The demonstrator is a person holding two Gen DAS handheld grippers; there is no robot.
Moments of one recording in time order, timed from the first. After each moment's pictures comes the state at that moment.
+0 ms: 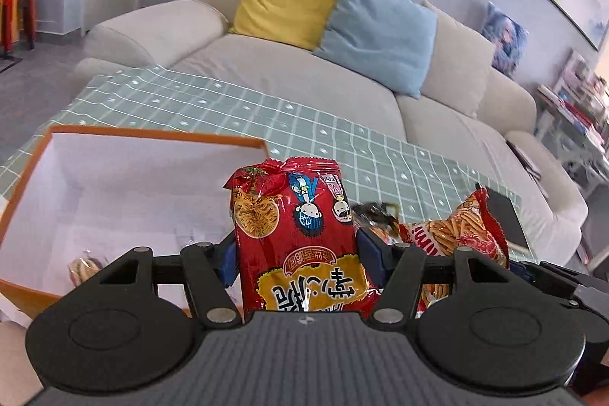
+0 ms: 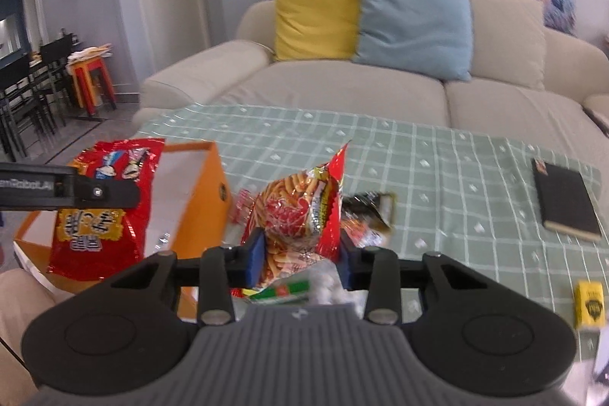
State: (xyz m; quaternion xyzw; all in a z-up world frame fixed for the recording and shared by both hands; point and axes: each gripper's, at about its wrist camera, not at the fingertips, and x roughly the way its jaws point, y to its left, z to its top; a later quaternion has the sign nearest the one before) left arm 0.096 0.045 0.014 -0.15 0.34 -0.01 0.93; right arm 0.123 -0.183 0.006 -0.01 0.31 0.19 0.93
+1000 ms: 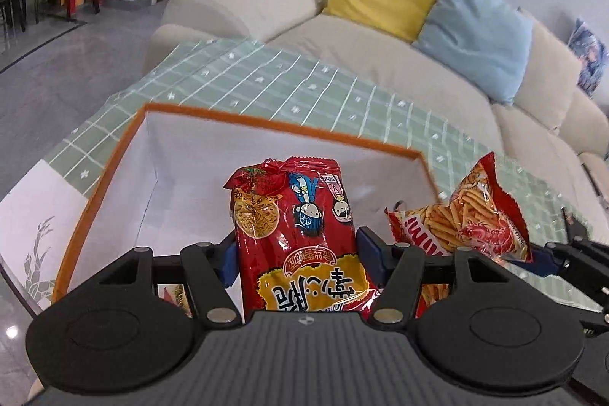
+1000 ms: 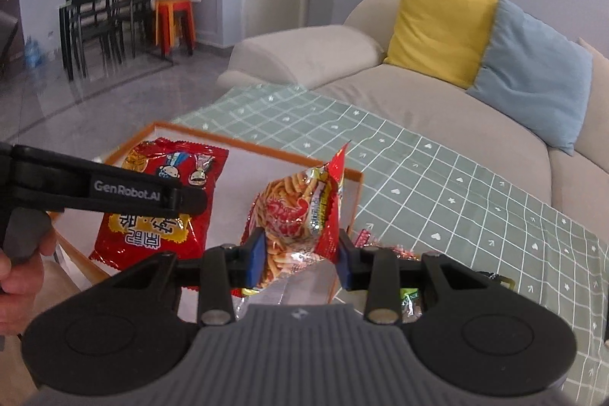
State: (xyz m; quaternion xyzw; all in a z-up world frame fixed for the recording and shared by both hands) left arm 0.133 0.148 -0.029 -0.16 0.39 0.09 0.90; right arm 0.171 -0.018 -0.008 -0.14 0.32 0.30 0.89
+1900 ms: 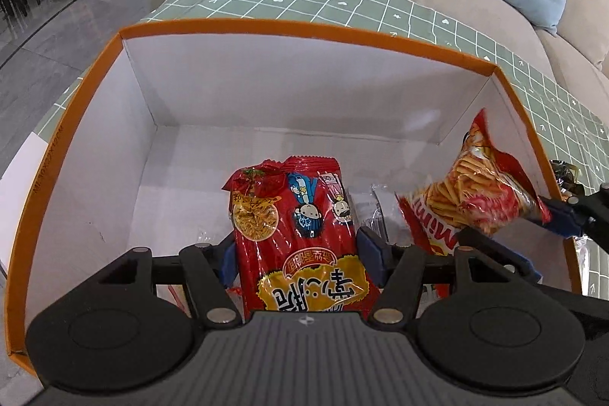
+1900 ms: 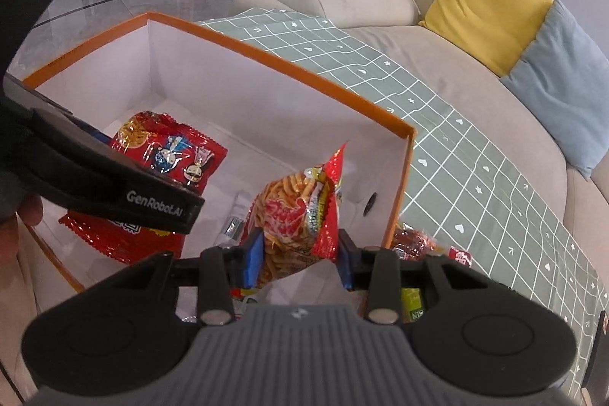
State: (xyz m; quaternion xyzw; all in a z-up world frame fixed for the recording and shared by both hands) left arm 0.166 0.153 -0.090 -0.12 0.49 0.11 0.86; right arm 0.200 0.031 -0.069 -0.25 0.36 0.31 0.85
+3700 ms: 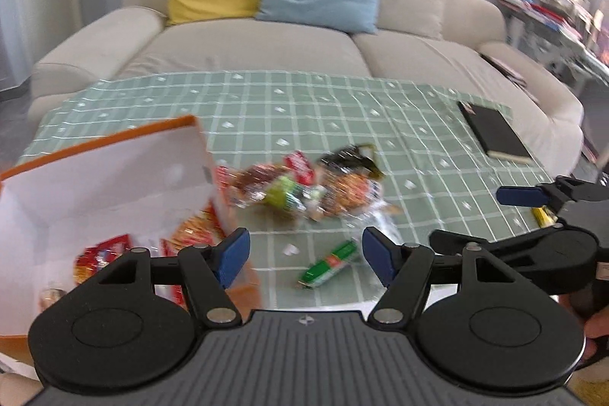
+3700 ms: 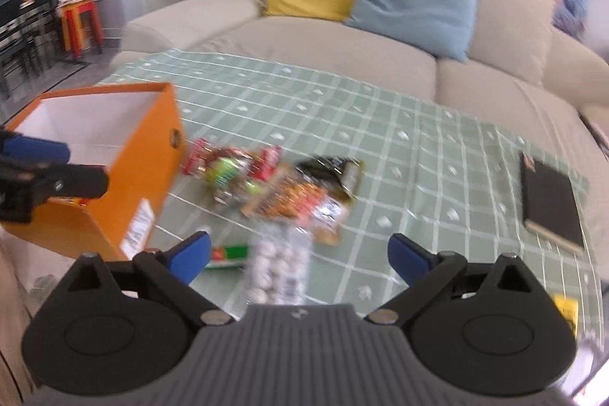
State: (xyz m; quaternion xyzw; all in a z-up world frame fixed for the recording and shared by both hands) left arm 0.116 -0.026 -0.019 -0.01 0.39 -0.09 0.92; right arm 0.160 -0.221 -0.045 -0.07 0.37 0.15 0.91
